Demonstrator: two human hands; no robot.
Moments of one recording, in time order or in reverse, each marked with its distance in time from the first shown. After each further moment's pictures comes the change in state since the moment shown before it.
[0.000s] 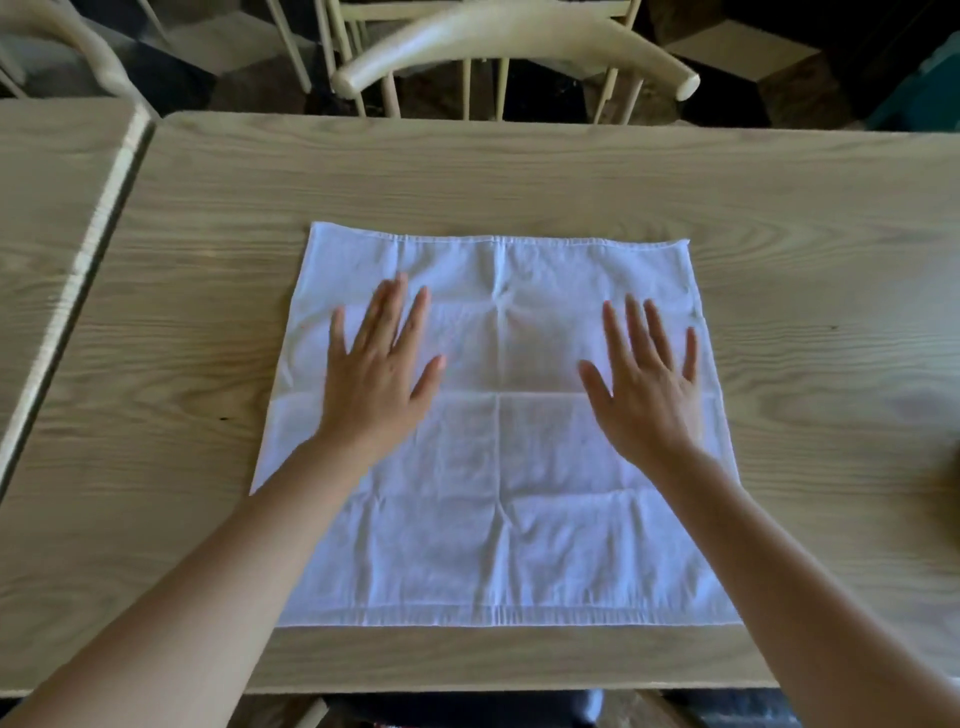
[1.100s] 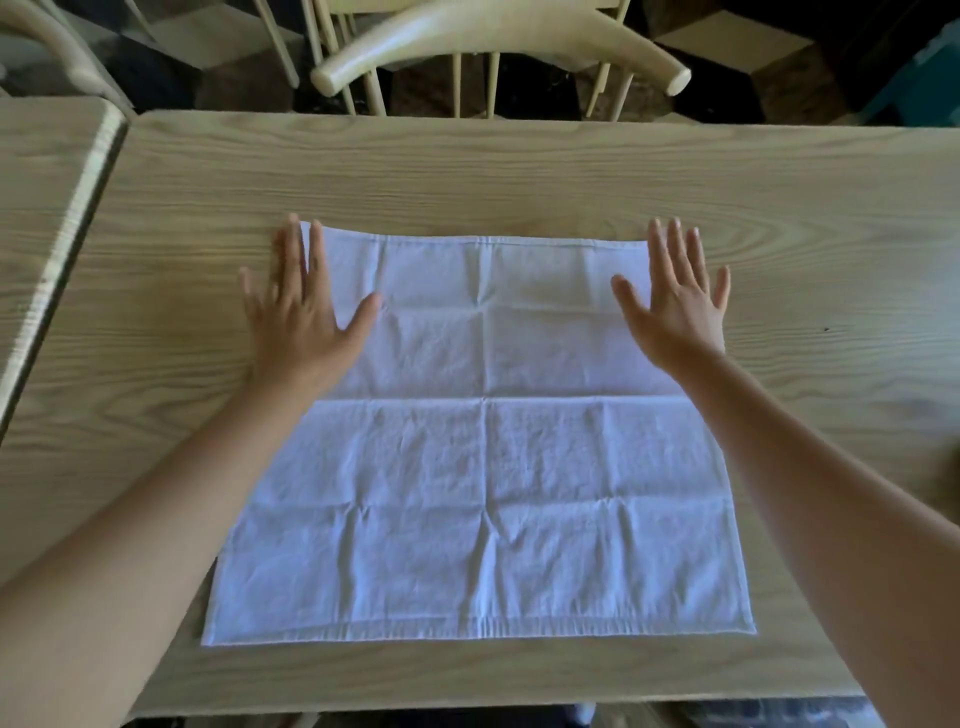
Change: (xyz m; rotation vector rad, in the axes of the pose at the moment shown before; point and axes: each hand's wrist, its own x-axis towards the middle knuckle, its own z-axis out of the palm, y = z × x) left_hand 0.045 -0.046 -0.007 -0.078 0.060 -0.282; right_hand 0.082 0.049 -0.008 0.173 -0.004 0.101
